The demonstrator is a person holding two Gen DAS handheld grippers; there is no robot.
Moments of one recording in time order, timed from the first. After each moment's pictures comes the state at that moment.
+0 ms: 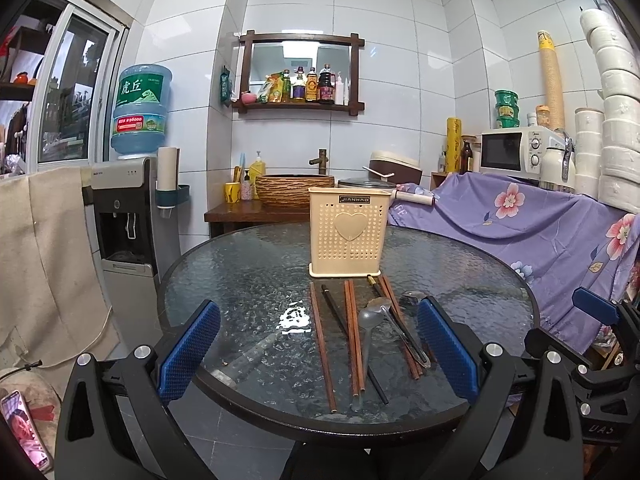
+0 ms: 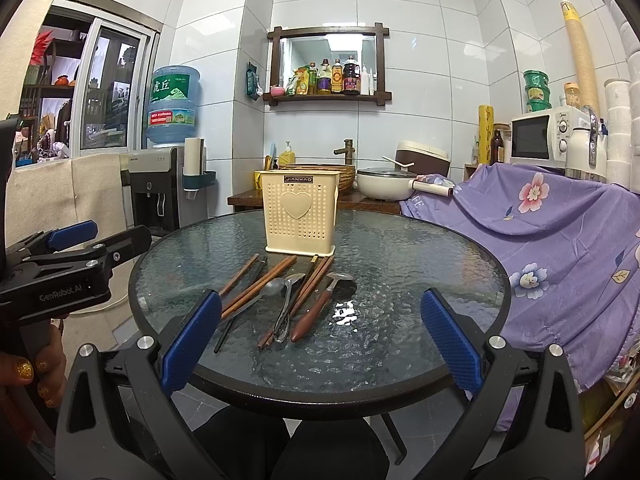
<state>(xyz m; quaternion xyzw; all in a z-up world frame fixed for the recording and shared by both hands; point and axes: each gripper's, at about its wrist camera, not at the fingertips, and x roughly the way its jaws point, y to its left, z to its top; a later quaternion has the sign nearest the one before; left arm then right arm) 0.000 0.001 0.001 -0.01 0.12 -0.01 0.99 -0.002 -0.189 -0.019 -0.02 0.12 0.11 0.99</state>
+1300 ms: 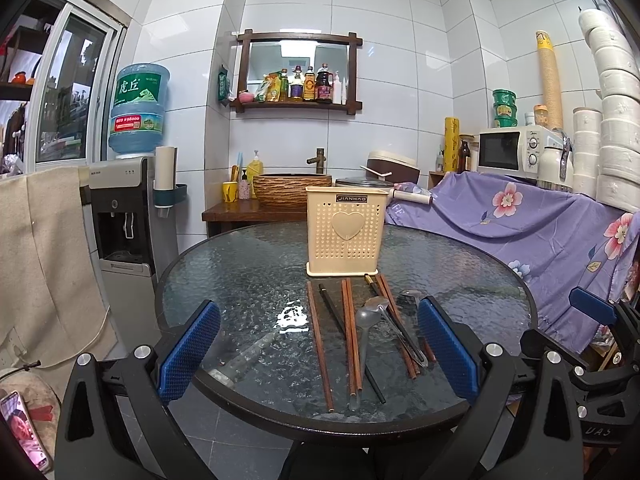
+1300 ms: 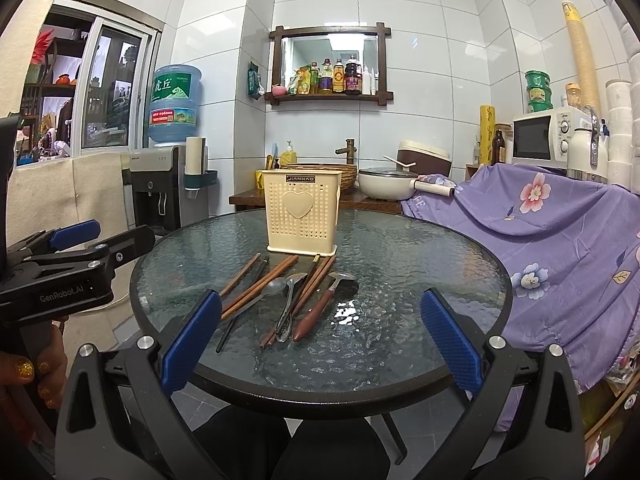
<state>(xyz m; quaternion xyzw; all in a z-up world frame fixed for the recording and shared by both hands) 0.001 0.001 0.000 -0.01 0.13 -0.01 0.99 -0.001 -0.188 -0.021 -0.02 0.12 0.12 0.99</state>
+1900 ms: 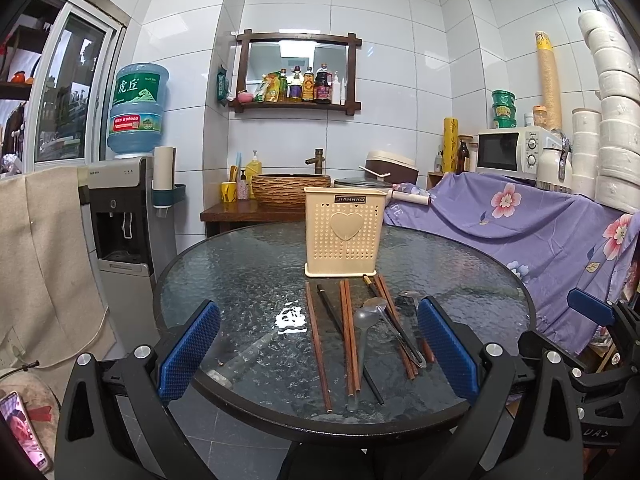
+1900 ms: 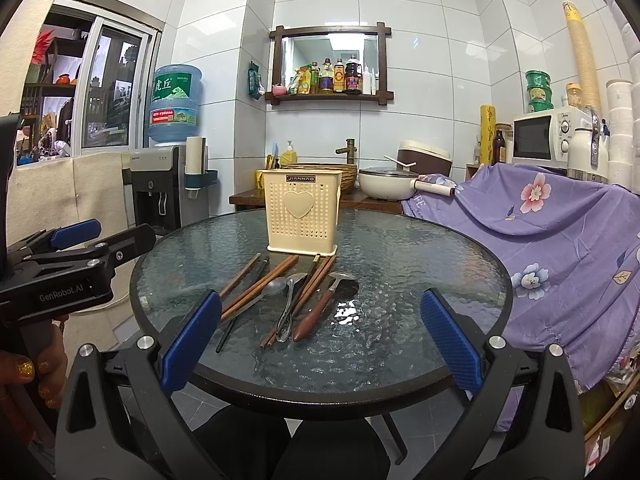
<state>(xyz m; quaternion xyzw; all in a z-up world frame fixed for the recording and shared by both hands) 0.002 -0.003 0.001 -0.01 0.13 -0.01 0.99 -0.002 -0.187 -0.020 -0.02 0.12 0.12 0.99</state>
